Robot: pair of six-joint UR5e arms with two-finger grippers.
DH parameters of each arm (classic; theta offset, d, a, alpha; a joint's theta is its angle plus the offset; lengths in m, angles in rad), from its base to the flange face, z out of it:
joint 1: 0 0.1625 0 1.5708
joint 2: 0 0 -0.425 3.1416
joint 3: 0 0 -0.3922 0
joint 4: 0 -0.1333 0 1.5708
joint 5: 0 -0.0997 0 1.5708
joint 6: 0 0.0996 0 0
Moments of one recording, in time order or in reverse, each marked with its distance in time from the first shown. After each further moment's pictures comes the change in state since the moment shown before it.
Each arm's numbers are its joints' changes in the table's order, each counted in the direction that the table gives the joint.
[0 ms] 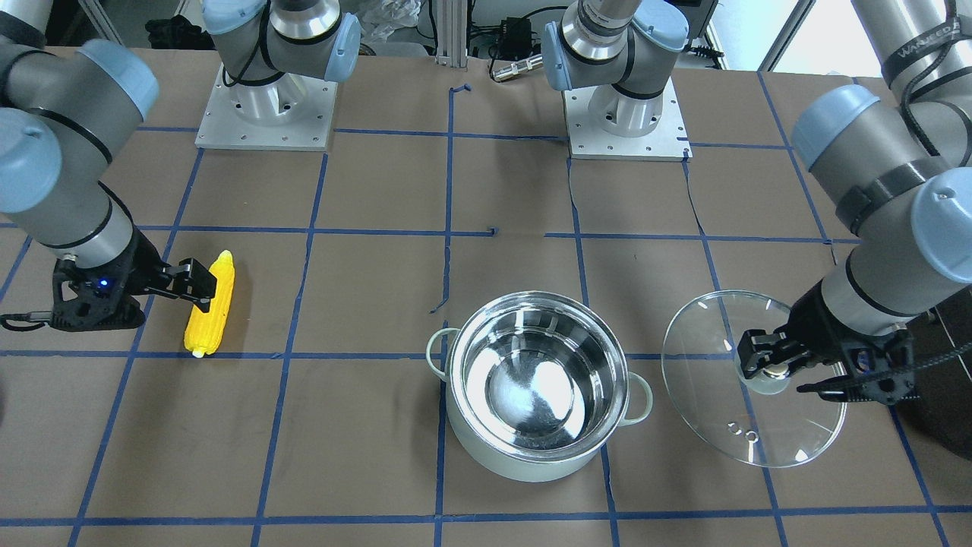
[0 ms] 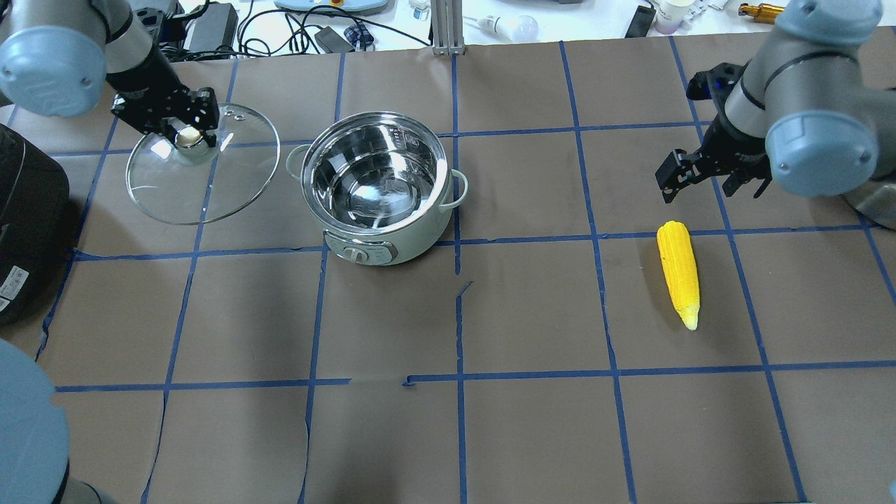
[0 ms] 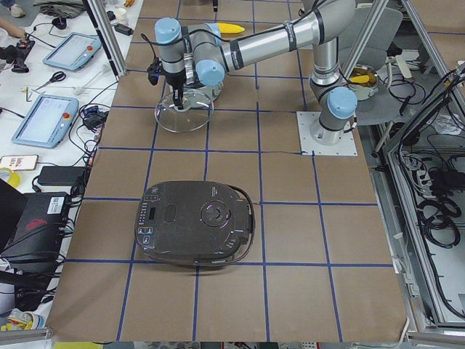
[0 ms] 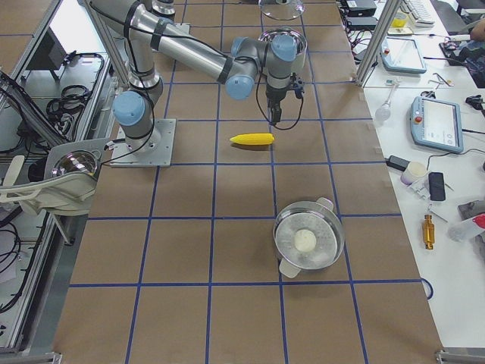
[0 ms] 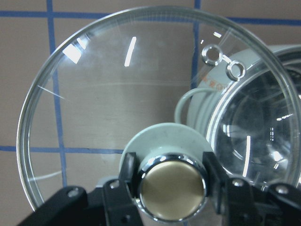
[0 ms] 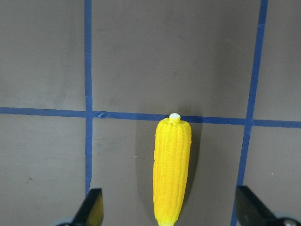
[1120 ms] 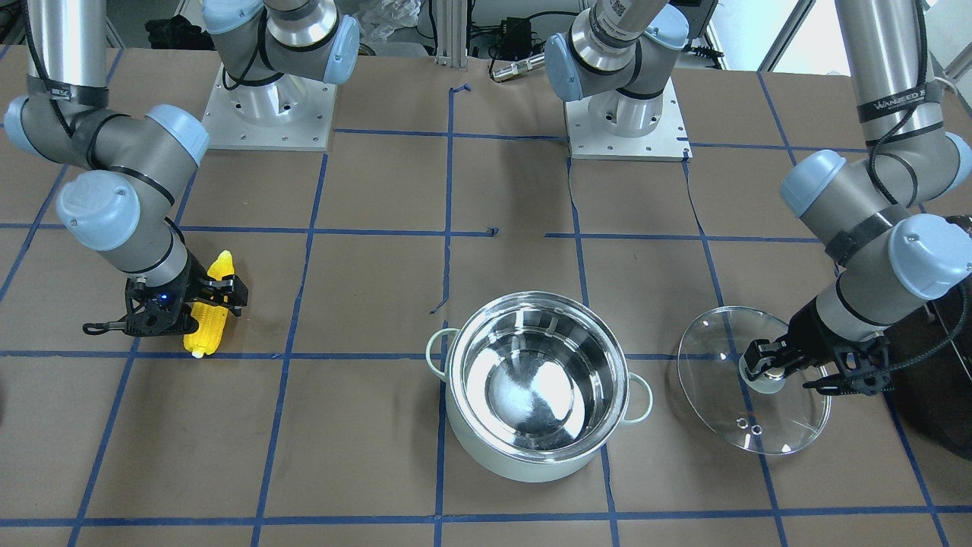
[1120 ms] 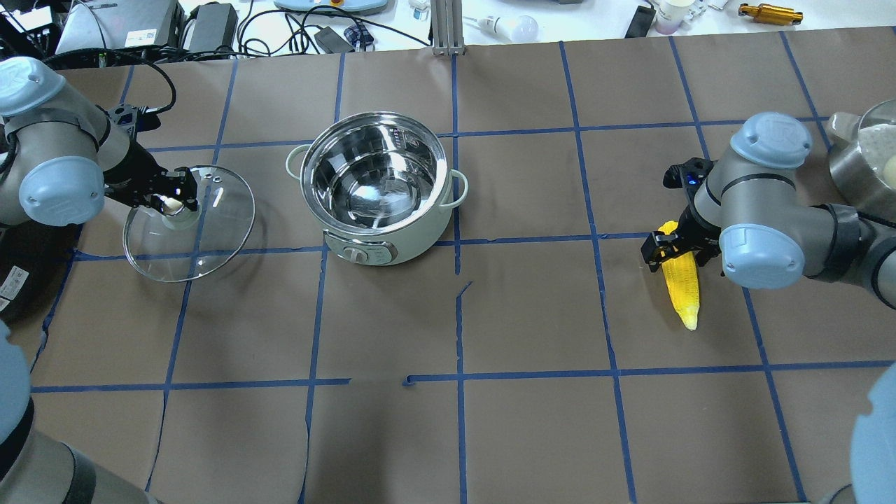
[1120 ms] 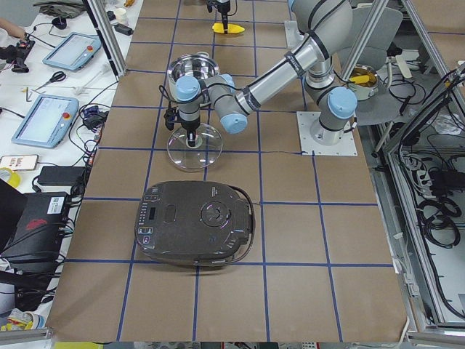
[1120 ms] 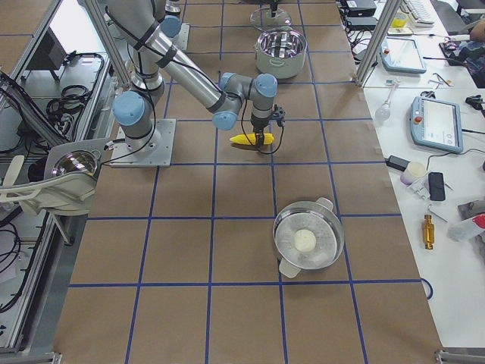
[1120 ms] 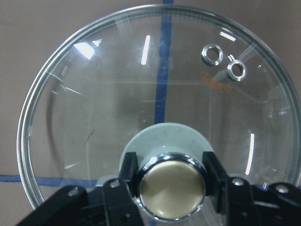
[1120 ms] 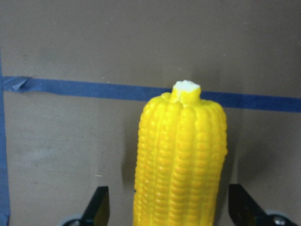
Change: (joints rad) left arm 0.126 -0.038 0.244 -0.283 0.050 0.071; right arm -0.024 0.081 -0.203 0.216 0.014 -0.009
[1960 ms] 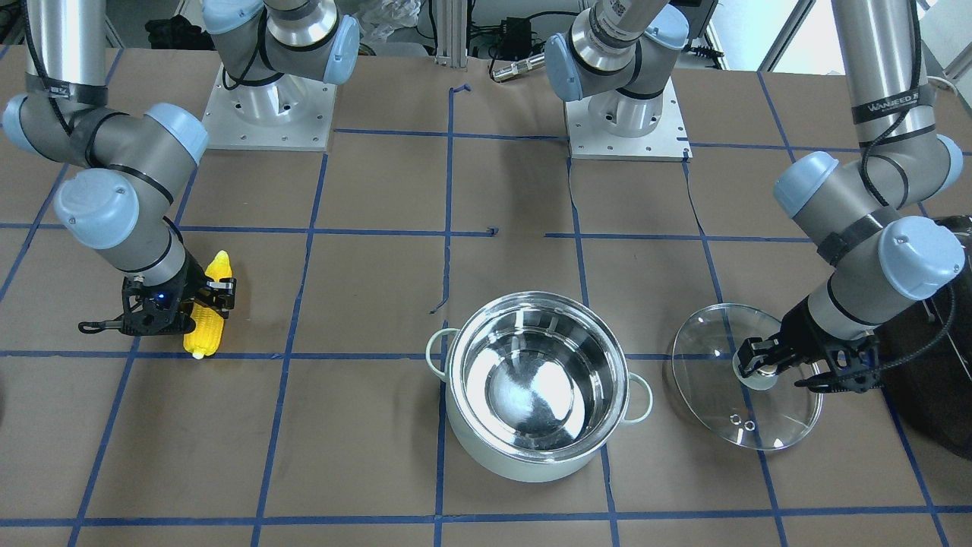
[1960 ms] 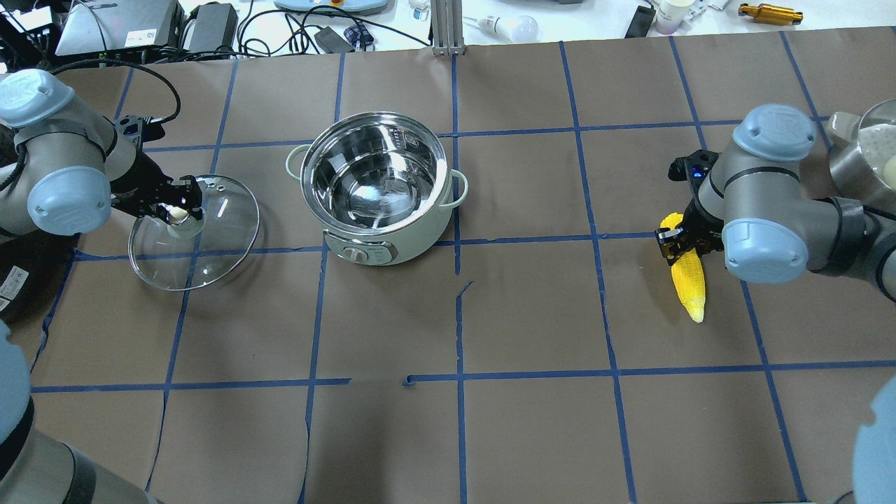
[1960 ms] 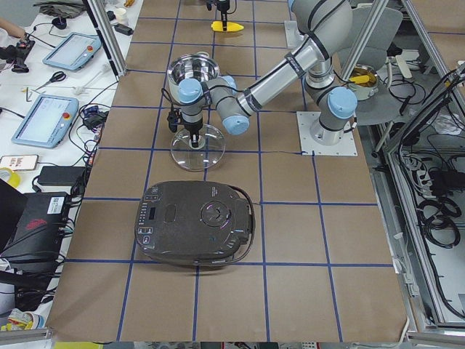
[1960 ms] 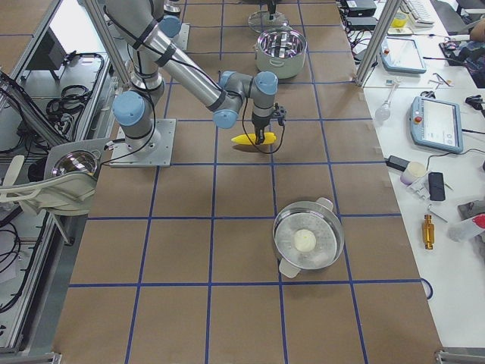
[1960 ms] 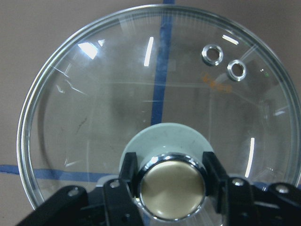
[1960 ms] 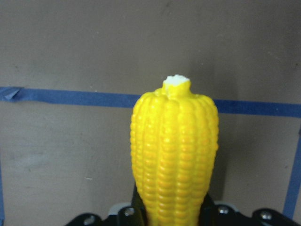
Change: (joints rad) left arm 0.000 0.000 0.033 -0.017 -0.003 -0.044; right arm 0.005 -0.014 0.037 -0.016 0.031 0.015
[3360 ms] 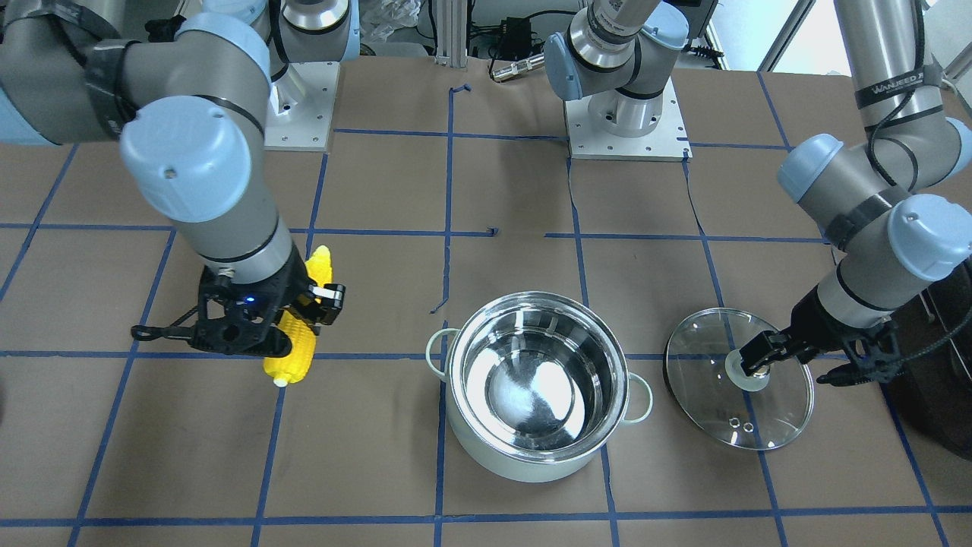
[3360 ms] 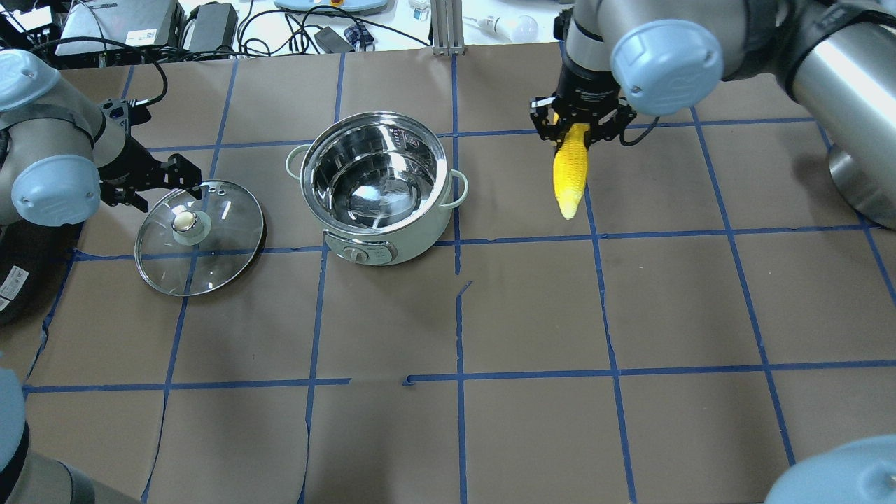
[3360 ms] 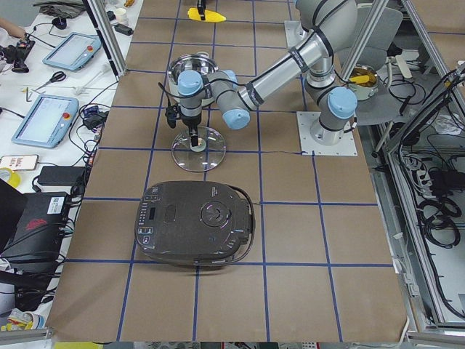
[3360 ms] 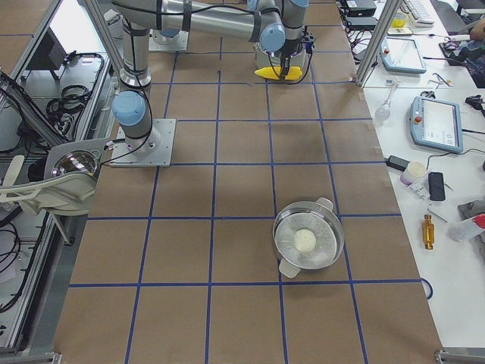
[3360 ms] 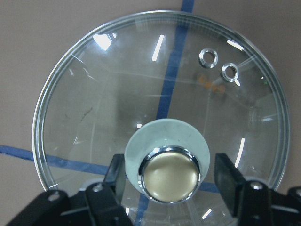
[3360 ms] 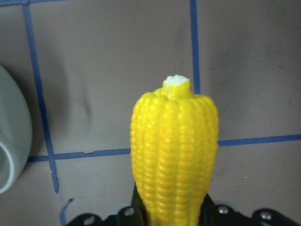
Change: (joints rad) left arm -0.023 0.065 -0.031 0.043 -0.011 -0.079; right arm 0.420 0.084 0.632 -0.536 -0.053 0.582
